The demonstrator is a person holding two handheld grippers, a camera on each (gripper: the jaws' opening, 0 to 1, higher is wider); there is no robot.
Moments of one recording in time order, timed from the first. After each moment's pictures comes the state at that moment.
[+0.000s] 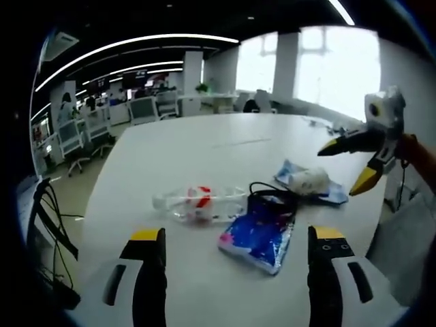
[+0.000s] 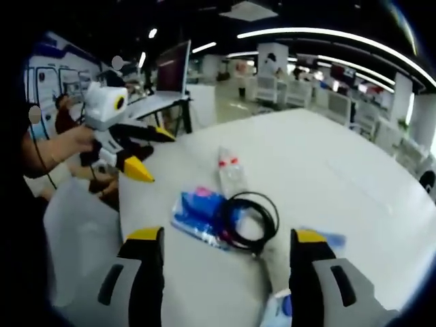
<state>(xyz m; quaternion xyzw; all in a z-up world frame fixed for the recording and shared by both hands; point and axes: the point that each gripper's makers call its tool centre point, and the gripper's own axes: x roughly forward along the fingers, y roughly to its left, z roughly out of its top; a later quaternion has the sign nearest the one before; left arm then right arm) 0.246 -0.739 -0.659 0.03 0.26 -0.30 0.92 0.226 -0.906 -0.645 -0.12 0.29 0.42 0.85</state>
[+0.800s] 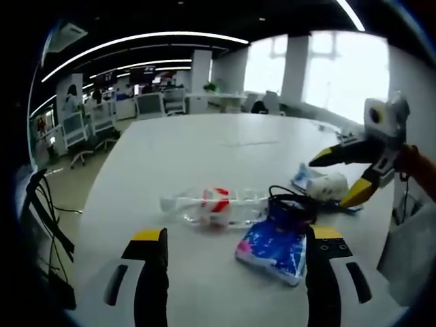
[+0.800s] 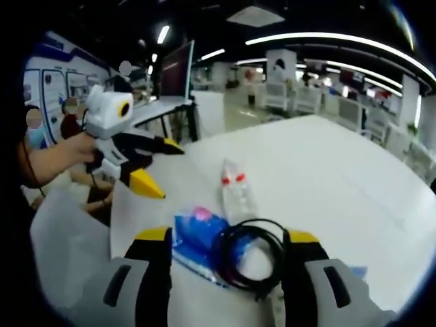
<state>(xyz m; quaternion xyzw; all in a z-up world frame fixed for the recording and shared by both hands) 0.278 -0.729 -0.673 0.01 0.26 -0.28 0.92 0.269 -0.859 -0.664 -0.11 0.27 0.45 0.85</state>
